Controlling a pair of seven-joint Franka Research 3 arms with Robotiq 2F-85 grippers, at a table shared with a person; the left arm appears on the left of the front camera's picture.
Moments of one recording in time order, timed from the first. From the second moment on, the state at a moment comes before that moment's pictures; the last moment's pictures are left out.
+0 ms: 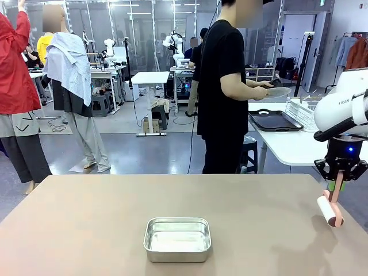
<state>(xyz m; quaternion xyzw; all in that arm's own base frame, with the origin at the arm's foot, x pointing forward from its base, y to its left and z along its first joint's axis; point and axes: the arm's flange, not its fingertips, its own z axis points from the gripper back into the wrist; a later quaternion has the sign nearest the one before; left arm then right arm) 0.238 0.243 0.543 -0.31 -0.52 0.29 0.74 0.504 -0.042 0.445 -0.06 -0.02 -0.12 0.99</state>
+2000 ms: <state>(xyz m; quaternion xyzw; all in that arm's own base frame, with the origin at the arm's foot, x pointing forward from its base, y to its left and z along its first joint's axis) 0.238 0.243 0.542 -0.31 -0.52 0.29 0.74 0.356 0.384 0.492 -0.01 -0.11 0.69 0.71</state>
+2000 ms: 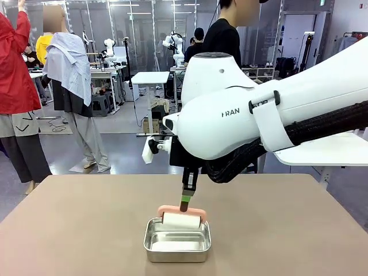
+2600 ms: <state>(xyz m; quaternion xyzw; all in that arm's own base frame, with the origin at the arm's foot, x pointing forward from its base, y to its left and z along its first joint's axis) 0.238 0.243 0.542 -0.31 -0.52 0.29 0.74 0.355 0.391 0.490 0.00 -0.10 0.70 0.71</state>
